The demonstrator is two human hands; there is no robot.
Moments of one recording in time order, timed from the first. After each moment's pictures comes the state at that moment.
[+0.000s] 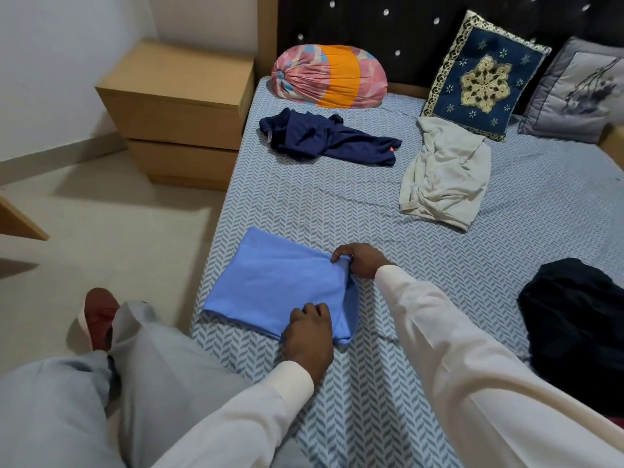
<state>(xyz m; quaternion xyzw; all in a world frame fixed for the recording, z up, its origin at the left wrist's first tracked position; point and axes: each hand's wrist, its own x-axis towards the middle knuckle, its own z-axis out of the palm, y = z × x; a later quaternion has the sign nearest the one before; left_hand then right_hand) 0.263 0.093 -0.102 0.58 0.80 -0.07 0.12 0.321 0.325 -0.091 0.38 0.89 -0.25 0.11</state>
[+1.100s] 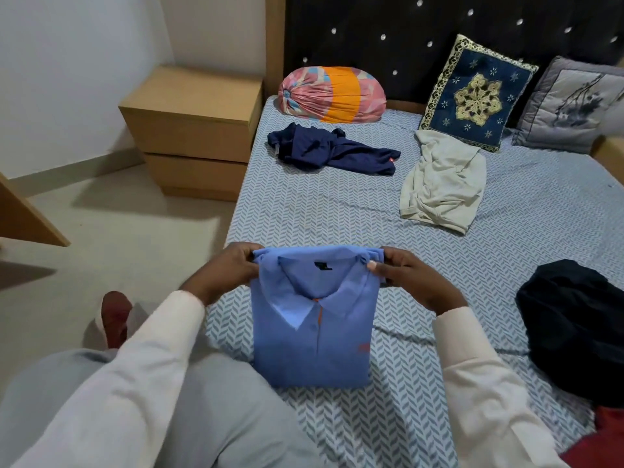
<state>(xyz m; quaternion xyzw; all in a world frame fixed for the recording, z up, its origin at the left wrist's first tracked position) 0.088 0.059 0.006 0.46 0.65 0.42 0.44 0.399 0.224 0.028 0.36 0.69 -0.62 -0.11</state>
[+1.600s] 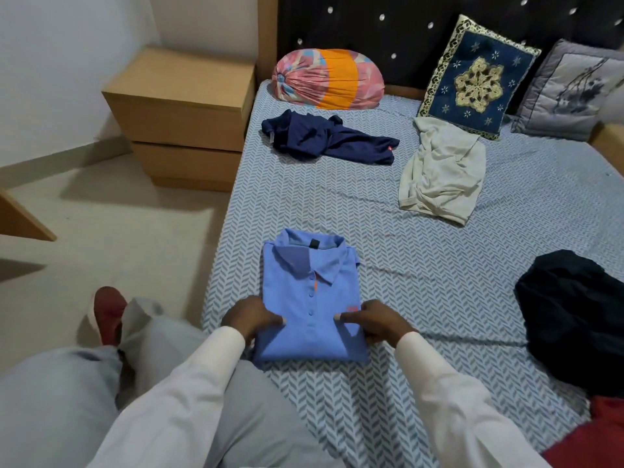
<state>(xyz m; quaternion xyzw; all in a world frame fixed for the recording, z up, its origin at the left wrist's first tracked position) 0.134 0.051 -0.085 0.35 0.83 0.11 0.43 0.381 0.182 -0.085 0.61 0.60 -0.51 0.07</state>
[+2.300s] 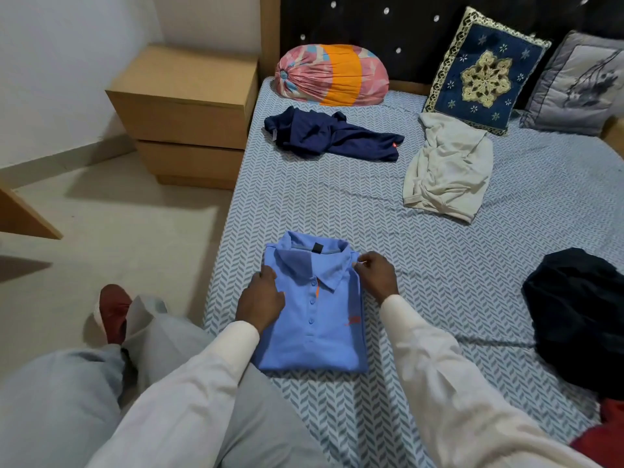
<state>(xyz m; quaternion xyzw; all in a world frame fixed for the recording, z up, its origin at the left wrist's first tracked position) 0.147 0.073 -0.084 0.42 0.84 0.19 0.27 0.344 0.241 -0.091 0.62 0.69 -0.34 -0.13</state>
